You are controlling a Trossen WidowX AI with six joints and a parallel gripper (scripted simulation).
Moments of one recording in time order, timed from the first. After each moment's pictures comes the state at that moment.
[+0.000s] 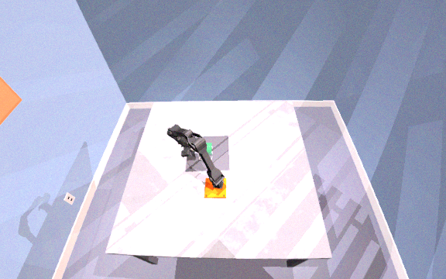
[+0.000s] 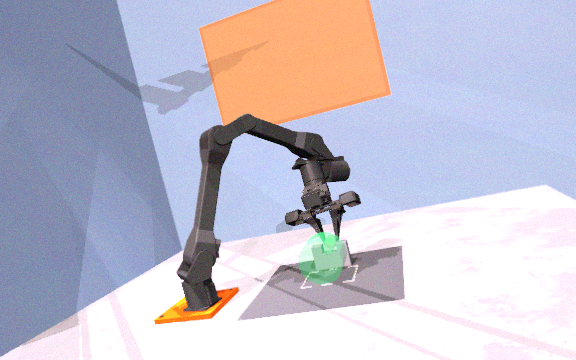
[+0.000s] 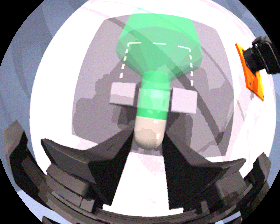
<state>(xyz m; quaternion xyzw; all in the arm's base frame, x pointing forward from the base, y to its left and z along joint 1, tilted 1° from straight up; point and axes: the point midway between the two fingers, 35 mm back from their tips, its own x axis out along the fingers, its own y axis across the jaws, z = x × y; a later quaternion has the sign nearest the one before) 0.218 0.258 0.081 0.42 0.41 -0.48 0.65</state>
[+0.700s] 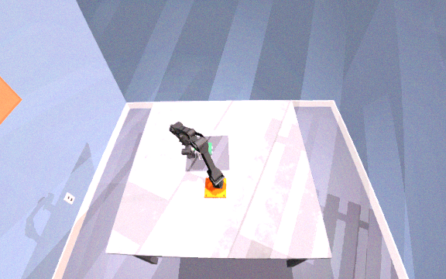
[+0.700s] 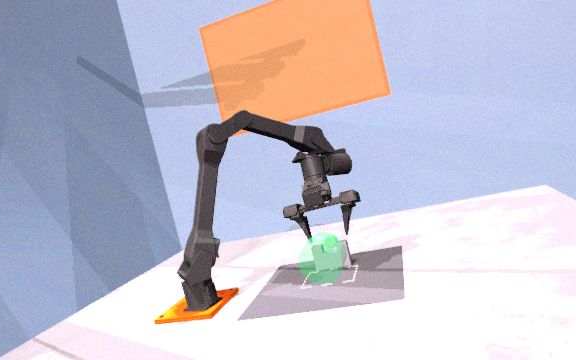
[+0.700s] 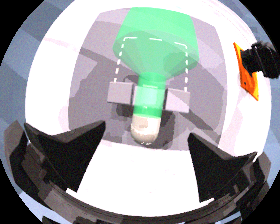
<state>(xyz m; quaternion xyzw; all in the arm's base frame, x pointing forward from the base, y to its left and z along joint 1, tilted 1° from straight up) 0.217 0.255 0.093 0.41 0.46 -0.48 0.62</state>
